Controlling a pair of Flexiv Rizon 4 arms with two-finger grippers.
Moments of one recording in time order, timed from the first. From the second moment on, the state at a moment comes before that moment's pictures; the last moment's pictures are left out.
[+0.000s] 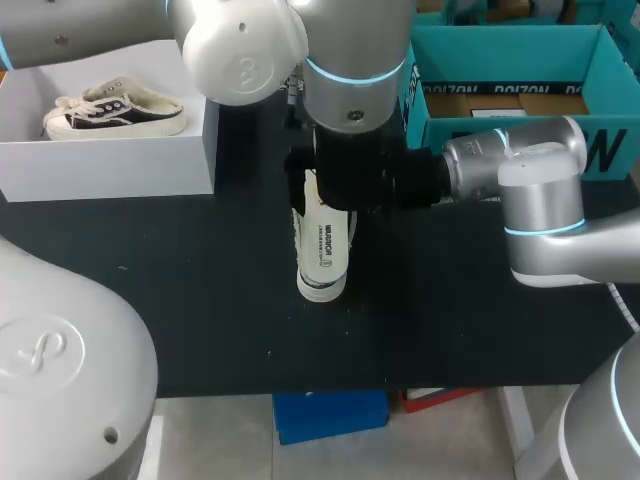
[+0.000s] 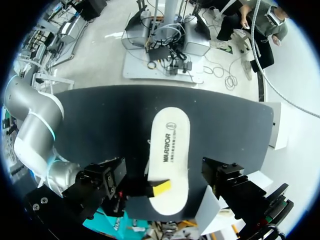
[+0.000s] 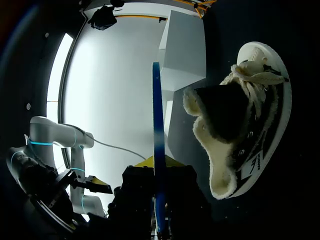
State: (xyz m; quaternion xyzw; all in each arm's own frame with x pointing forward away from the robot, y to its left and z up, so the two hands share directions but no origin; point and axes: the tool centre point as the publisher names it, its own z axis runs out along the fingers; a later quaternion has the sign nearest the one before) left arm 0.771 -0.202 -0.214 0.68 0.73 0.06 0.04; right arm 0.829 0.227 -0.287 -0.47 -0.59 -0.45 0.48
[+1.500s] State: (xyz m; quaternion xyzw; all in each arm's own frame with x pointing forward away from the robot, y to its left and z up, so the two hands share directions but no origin) left arm 0.945 -0.170 -0.226 0.65 0.76 0.03 0.04; right arm 0.829 0.227 -0.287 -0.47 -0.59 -0.45 0.48
